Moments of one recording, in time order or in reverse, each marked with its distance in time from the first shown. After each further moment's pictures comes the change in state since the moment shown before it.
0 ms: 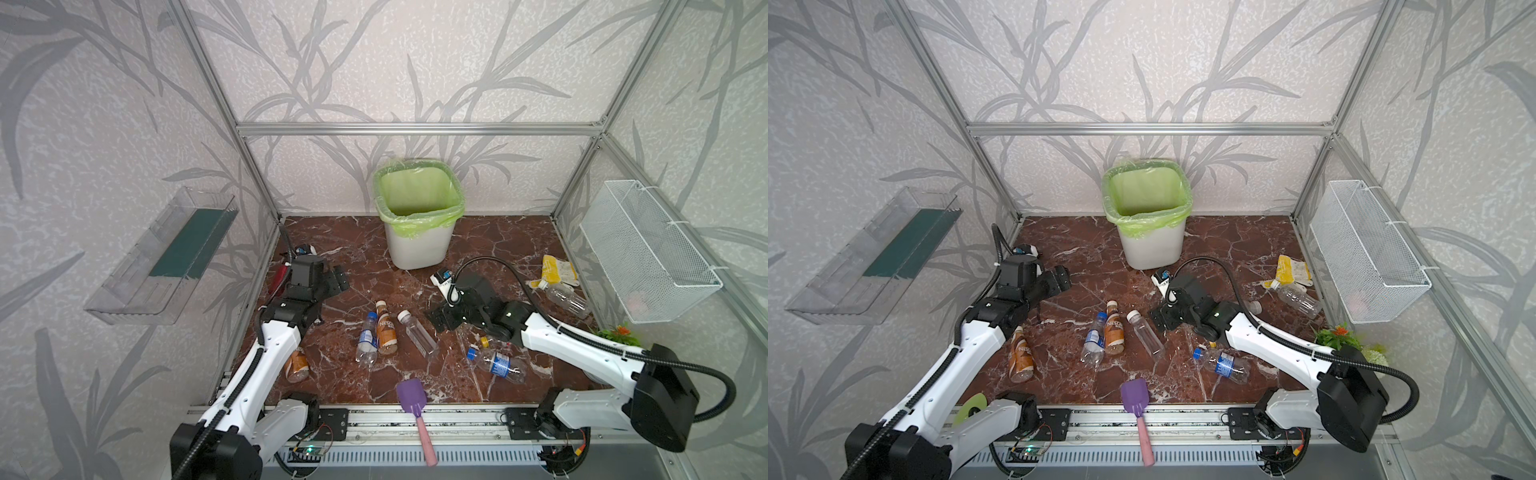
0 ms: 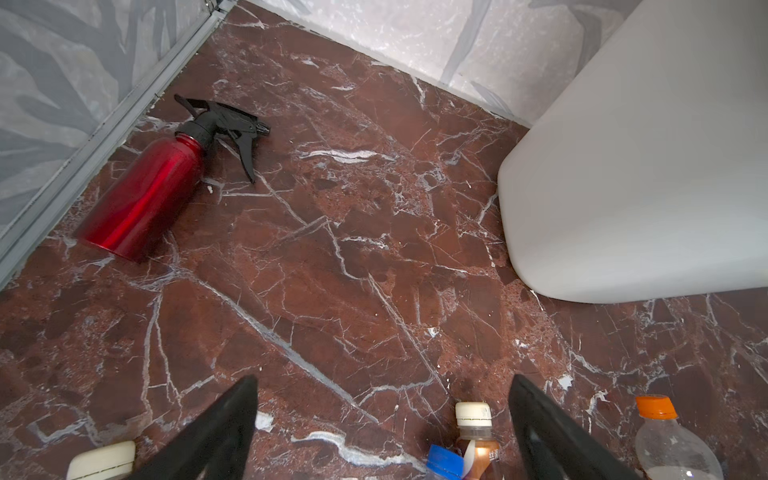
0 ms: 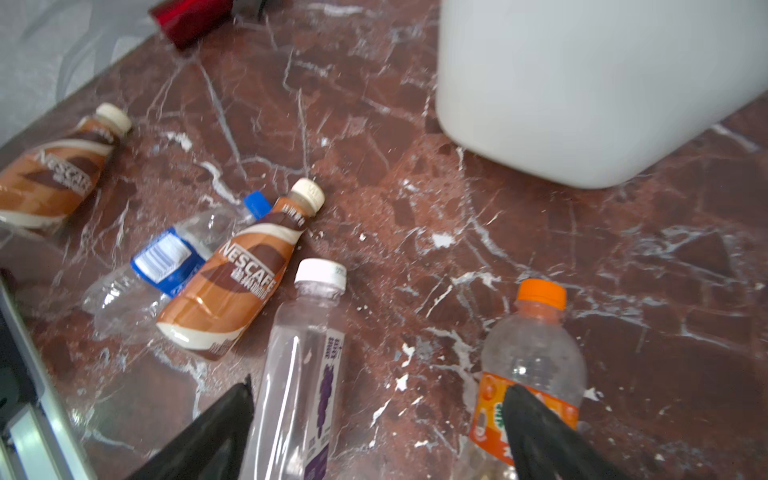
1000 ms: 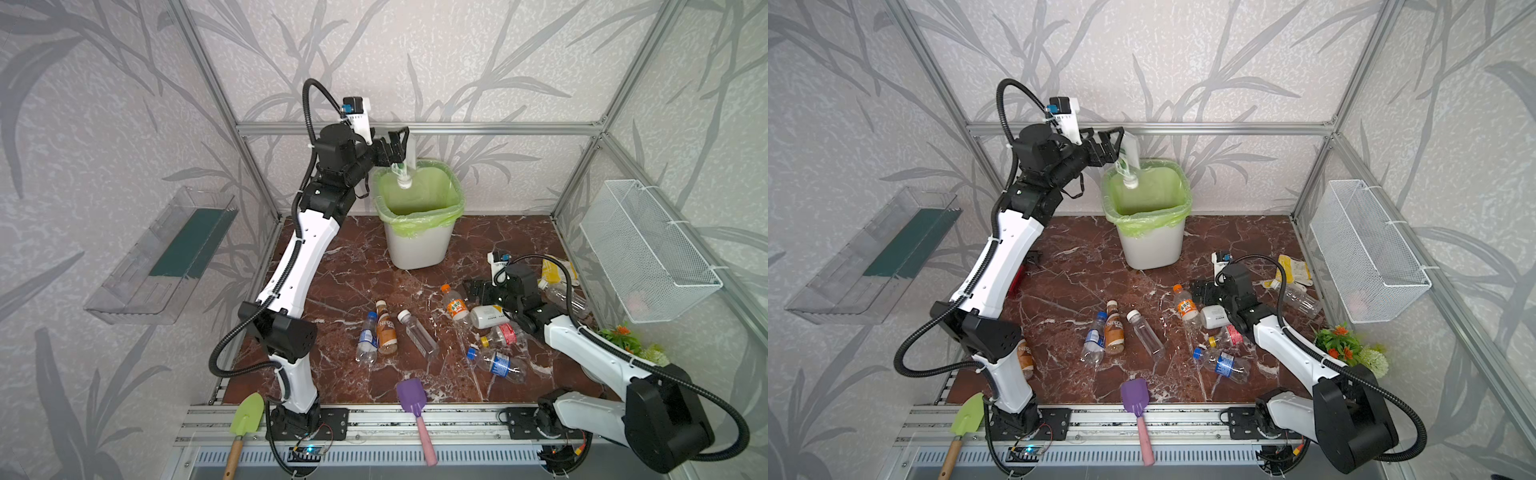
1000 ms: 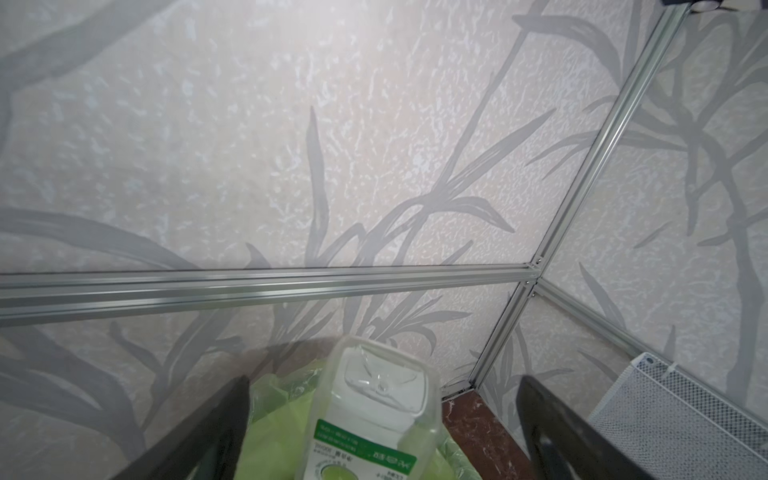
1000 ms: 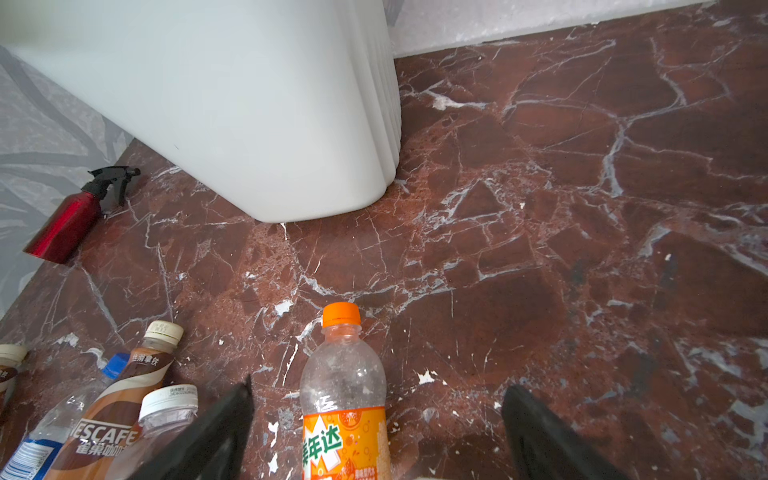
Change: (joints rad) left arm -0.173 0.803 1.370 0.108 0.301 0.200; right arm -0.460 -0.128 -0.230 0.295 -0.084 0.196
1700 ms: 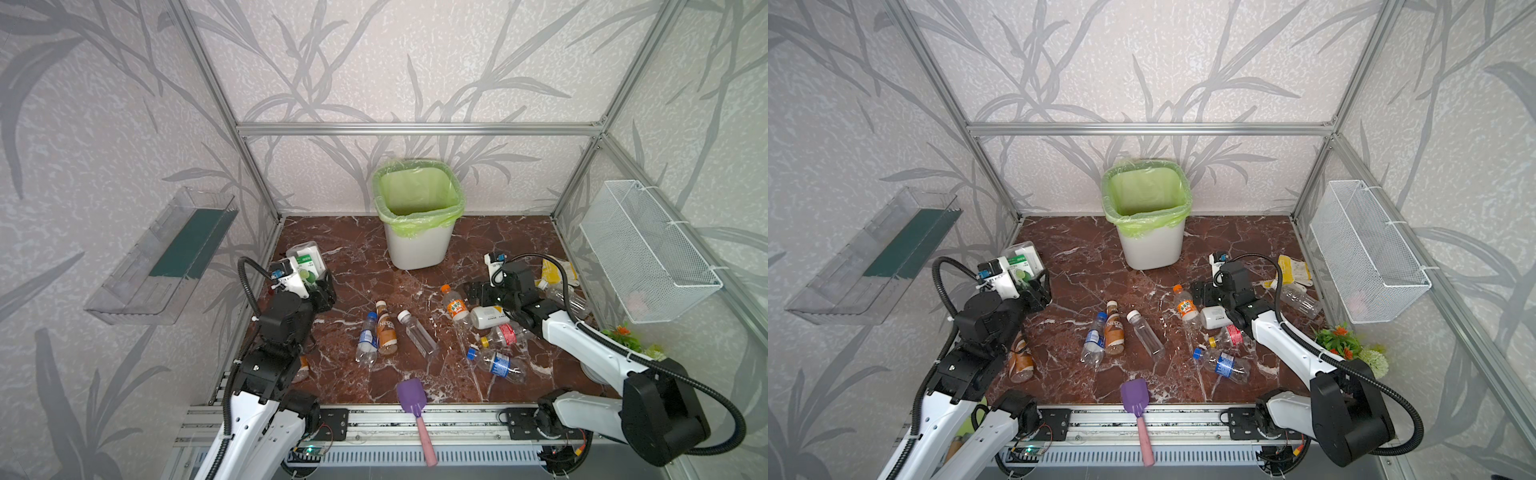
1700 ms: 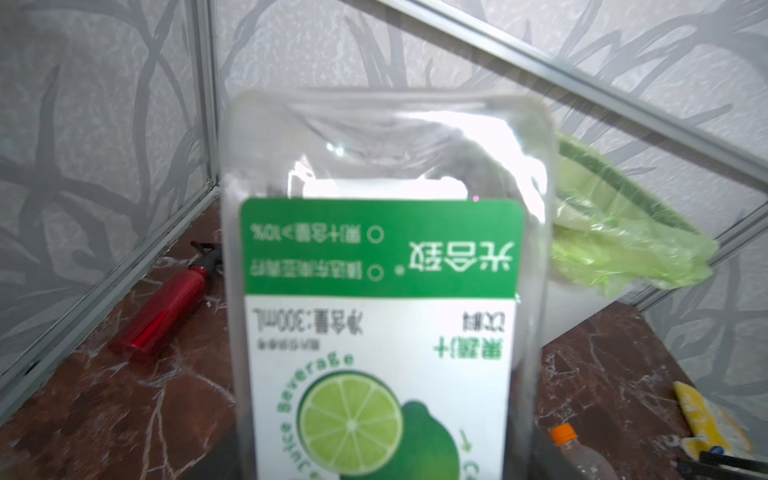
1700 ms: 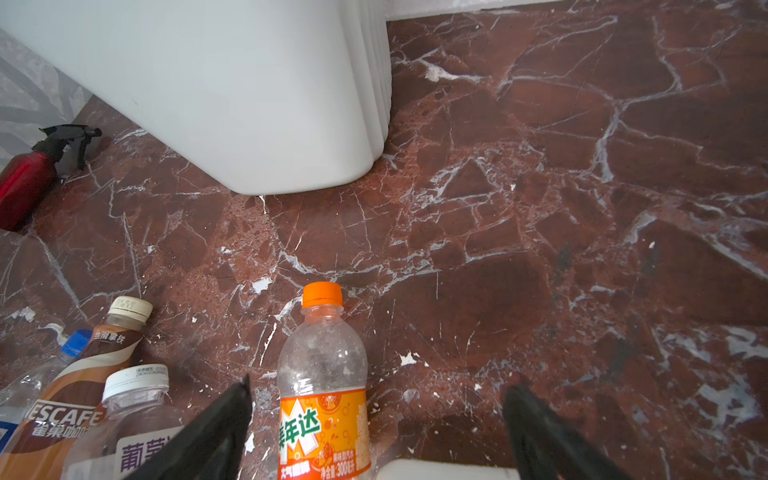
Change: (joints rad) left arm 0.057 -1.283 -1.507 0.044 -0.410 -0.100; right arm 0.000 0.042 0.049 -0.101 0.015 -0.060
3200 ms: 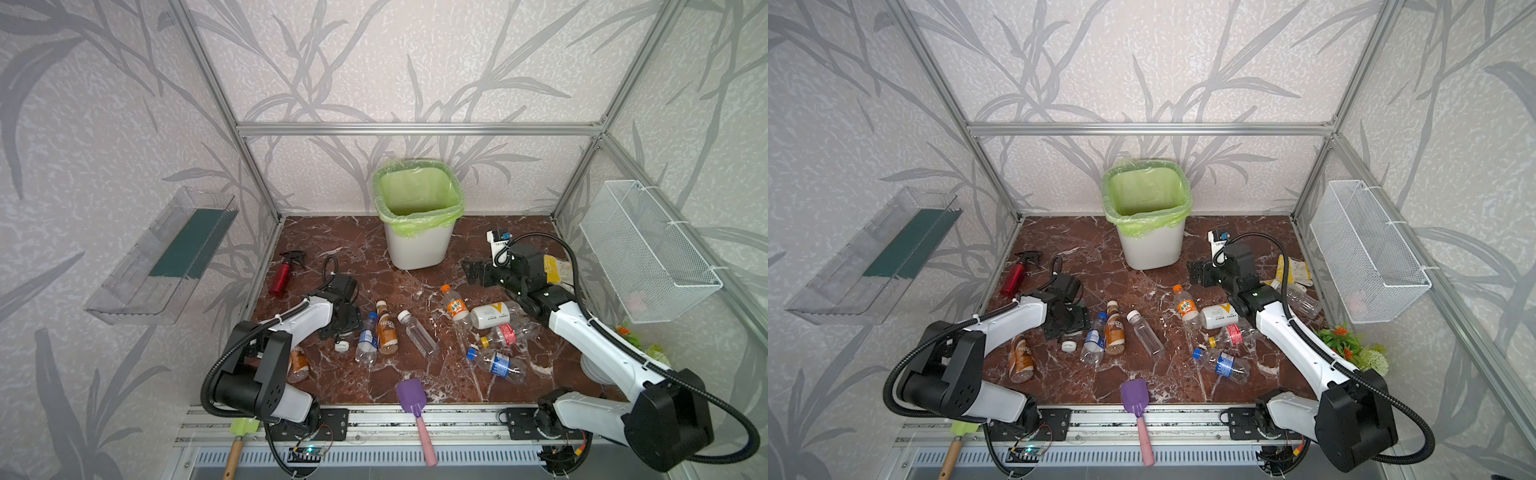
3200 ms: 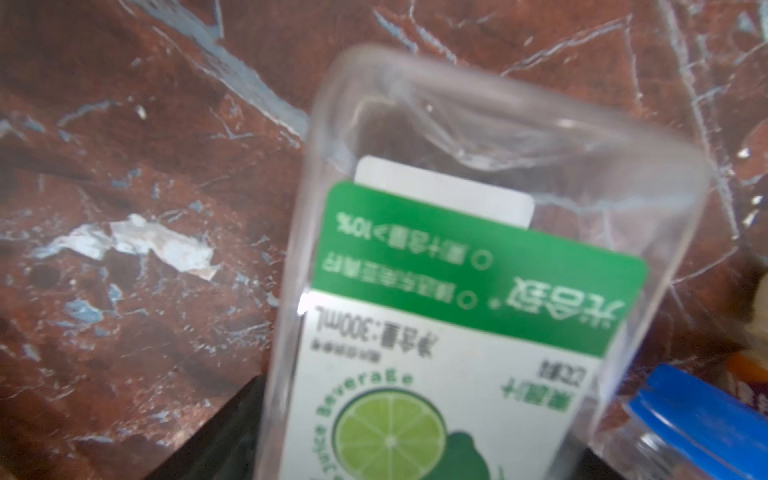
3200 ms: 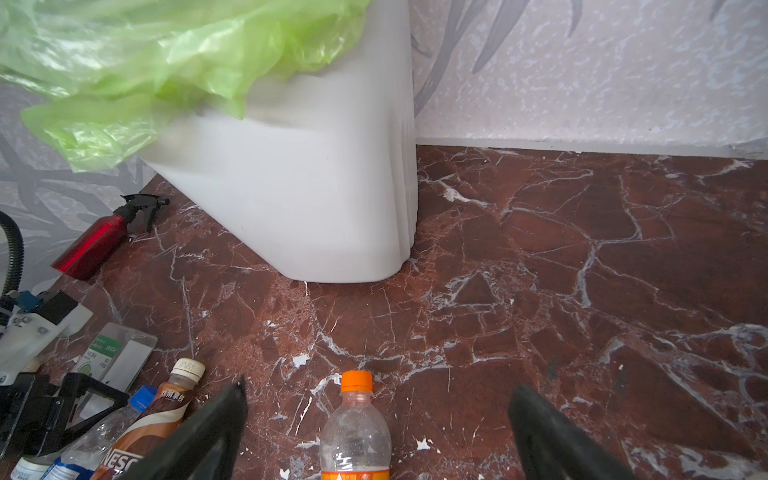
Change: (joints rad) left arm 0.000 0.916 0.048 -0.318 0.141 -0.206; right arm 0.003 -0.026 0.189 -0.033 -0.007 -0.053
